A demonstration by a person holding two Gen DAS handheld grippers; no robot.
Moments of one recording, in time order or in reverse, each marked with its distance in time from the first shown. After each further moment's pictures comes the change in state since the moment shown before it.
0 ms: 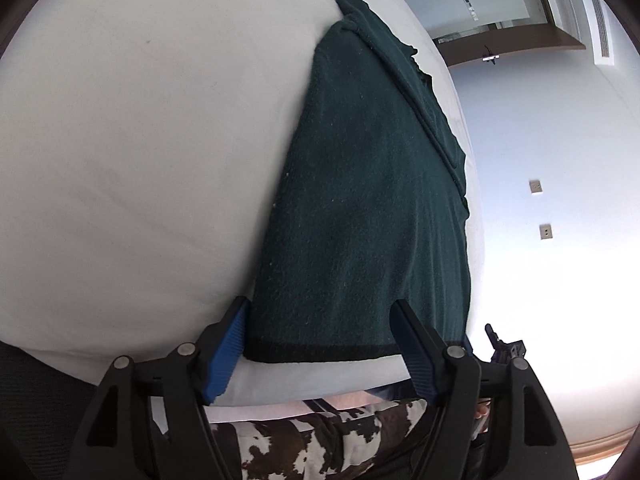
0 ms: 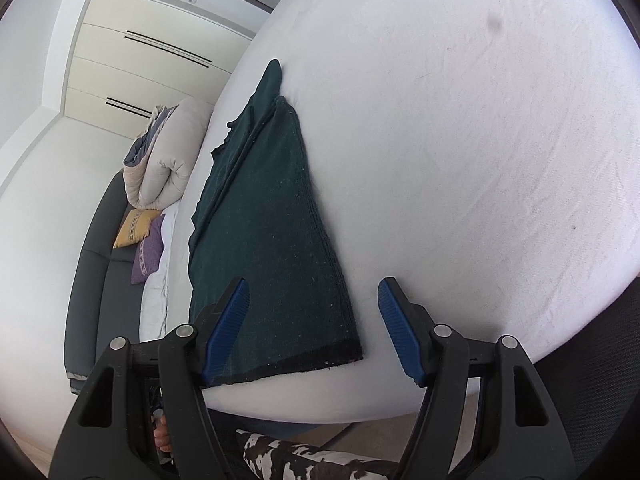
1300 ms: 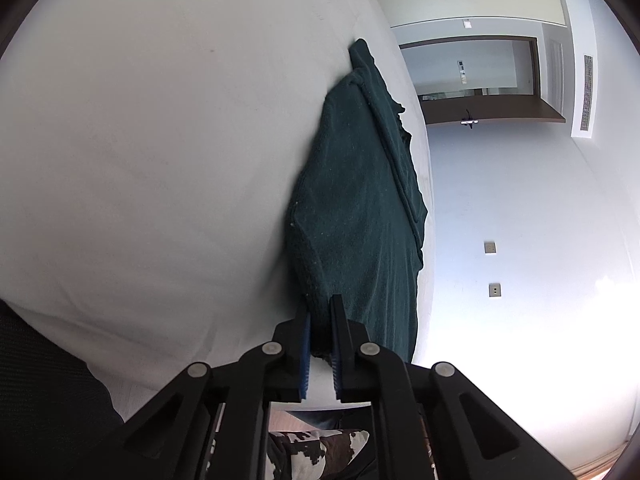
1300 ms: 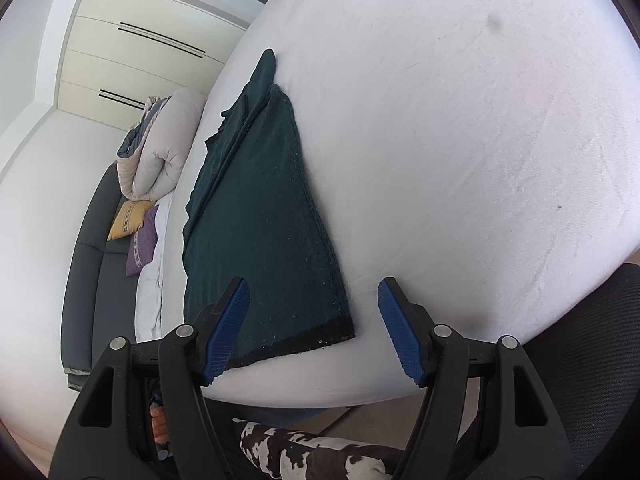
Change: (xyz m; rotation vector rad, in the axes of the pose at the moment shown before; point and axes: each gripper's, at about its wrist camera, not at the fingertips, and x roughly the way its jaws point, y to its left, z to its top) left arm -0.022 0.029 -0.013 -0.156 -0.154 -0.190; right arm -0.004 0.003 -0.009 -0.009 0.040 -0.034
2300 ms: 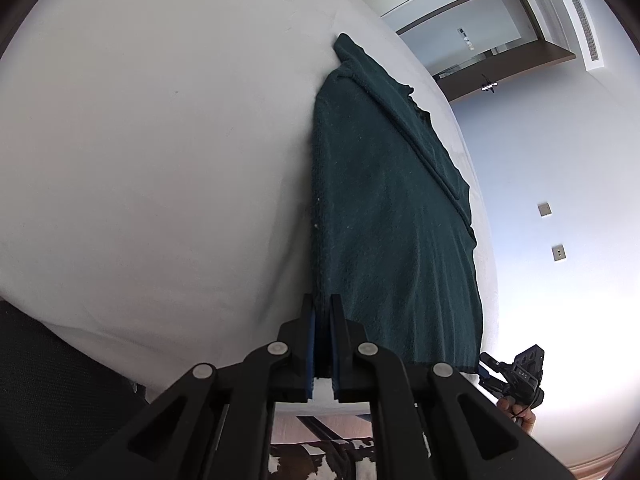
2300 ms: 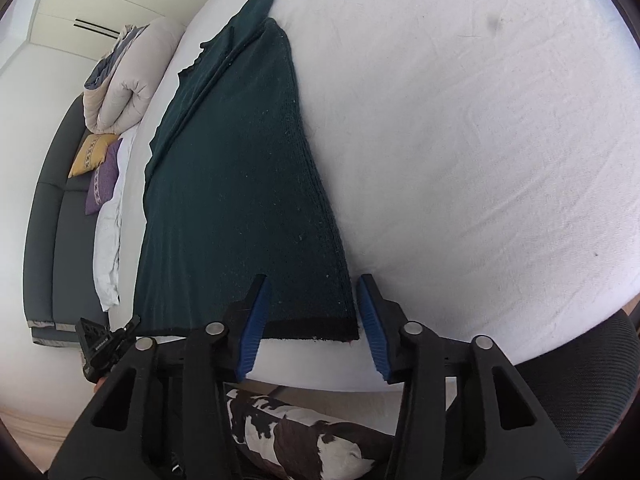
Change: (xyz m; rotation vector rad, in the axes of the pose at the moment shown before) left arm 0.005 -0.032 -0.010 0.225 -0.039 0.247; right arm 0.028 0.013 0.020 -0.108 0.241 -0.146
